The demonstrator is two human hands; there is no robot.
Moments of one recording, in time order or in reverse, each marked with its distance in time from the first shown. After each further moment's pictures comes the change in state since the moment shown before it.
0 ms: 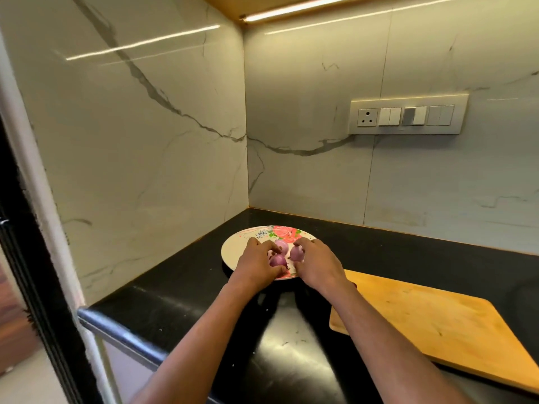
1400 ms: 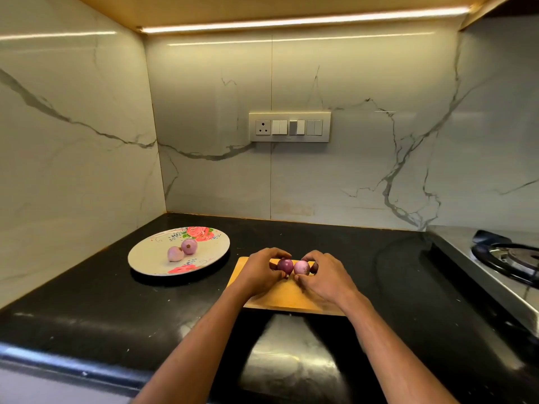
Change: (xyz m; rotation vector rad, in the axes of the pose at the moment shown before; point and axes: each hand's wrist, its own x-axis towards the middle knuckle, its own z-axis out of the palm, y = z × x) left_hand -0.050 0.163 0.099 -0.208 -0.253 0.323; right_hand -0.125 0.169 -0.107 0.122 0.096 0.253
